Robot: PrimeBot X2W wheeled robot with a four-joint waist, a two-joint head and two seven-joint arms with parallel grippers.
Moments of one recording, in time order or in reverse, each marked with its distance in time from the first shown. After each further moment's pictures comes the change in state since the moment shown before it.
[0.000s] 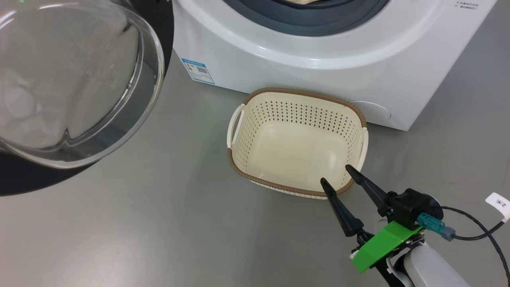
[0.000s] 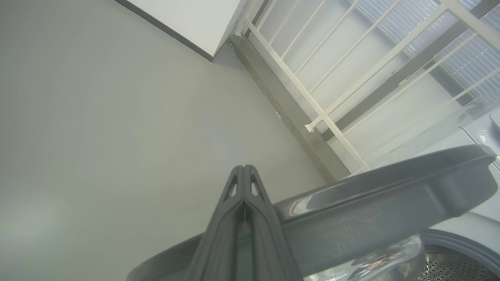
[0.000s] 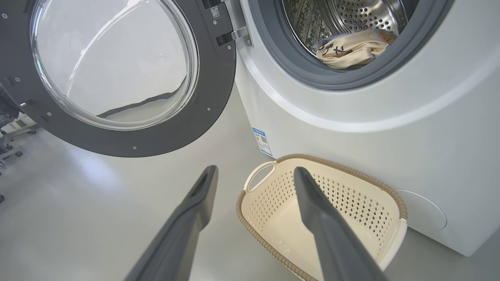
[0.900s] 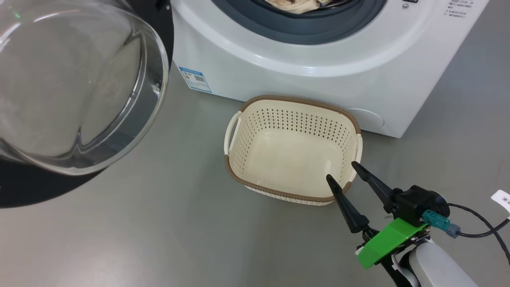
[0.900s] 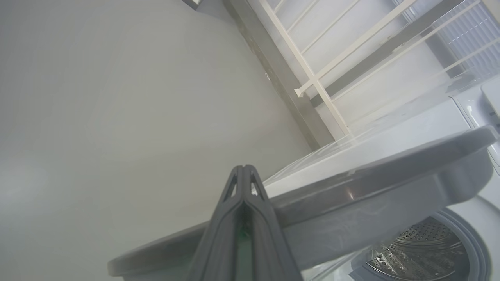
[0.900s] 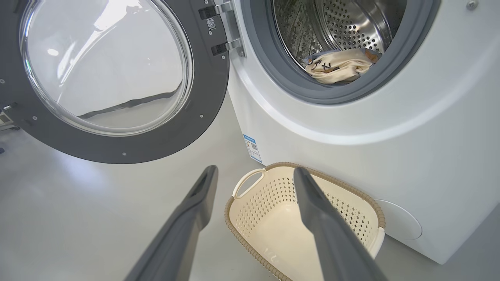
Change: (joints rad) left arm 0.011 0.025 -0.084 -0.023 -0.127 0.006 0.212; right arm -0.012 -0.017 -0.012 0.007 -0.009 0.000 0.000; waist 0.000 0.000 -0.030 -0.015
